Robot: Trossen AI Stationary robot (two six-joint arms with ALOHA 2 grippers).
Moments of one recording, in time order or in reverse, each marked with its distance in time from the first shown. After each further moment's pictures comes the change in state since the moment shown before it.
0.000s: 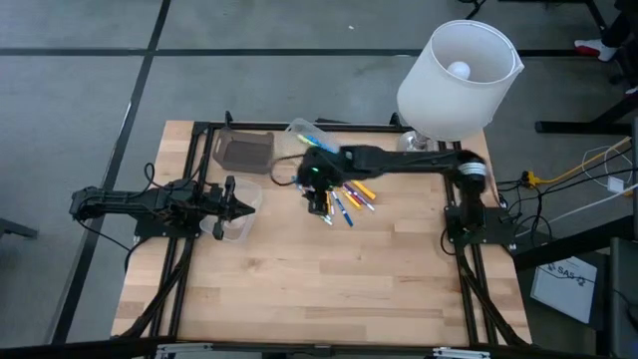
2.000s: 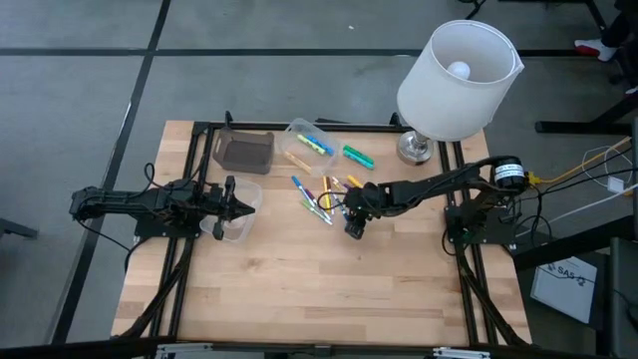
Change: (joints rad) left arm 0.000 0.000 0.000 0.000 0.000 0.000; right arm 0.072 -0.258 -0.870 0.456 0.110 0.485
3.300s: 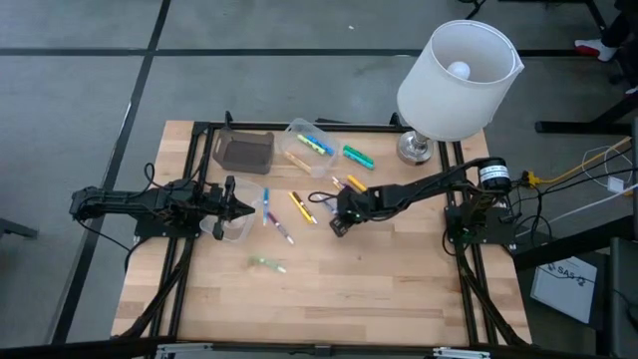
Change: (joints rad) left arm 0.000 0.000 0.000 0.000 0.000 0.000; right arm 0.034 0.108 0.091 0.048 0.013 0.391
